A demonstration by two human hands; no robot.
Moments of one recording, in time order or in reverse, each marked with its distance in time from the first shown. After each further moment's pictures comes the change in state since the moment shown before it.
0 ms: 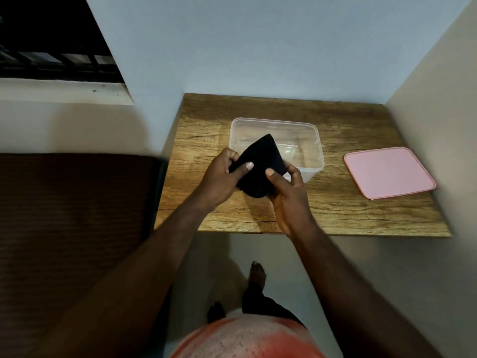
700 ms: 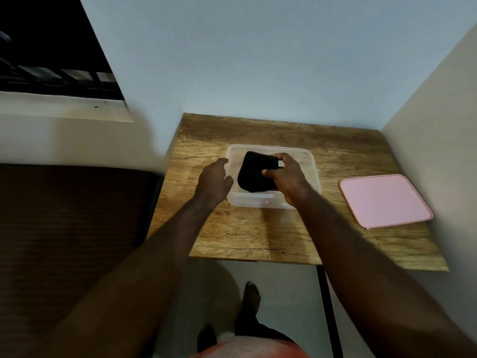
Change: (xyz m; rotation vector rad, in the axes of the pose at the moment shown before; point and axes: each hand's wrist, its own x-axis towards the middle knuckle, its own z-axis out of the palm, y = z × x) left_hand 0.077 -0.022 -0.003 0.644 0.222 0.029; right_hand 0.119 -0.049 0.002 -0.622 0.029 0.081
